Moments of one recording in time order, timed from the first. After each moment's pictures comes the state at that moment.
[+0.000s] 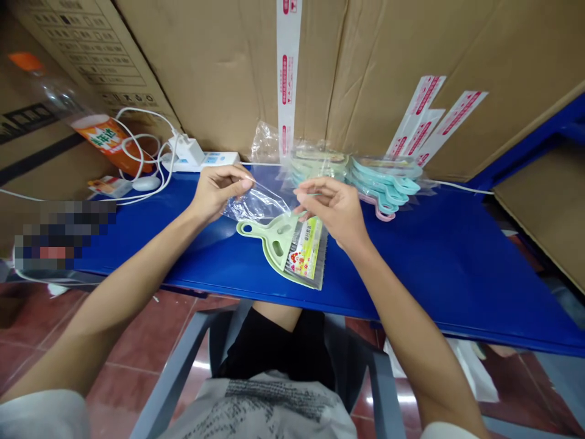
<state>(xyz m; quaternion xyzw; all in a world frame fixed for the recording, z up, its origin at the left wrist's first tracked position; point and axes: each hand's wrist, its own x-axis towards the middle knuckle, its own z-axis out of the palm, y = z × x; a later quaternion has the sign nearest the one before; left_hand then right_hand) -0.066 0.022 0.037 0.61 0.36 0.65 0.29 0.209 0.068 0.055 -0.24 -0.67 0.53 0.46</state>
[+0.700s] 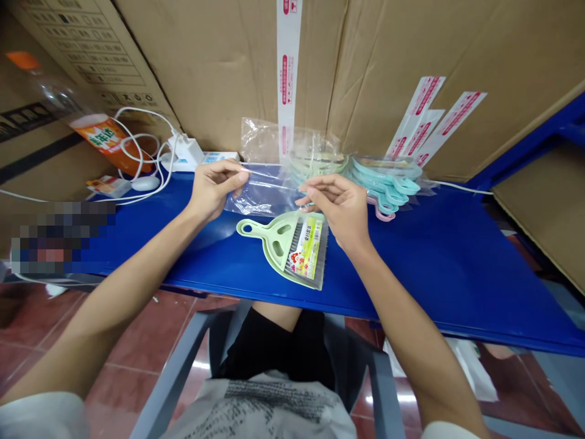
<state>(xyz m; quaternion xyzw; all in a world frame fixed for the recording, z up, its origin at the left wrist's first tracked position) -0.071 0.028 0.032 0.58 0.36 0.69 0.26 0.206 0.066 0.056 -0.25 -0.65 0.50 0.52</state>
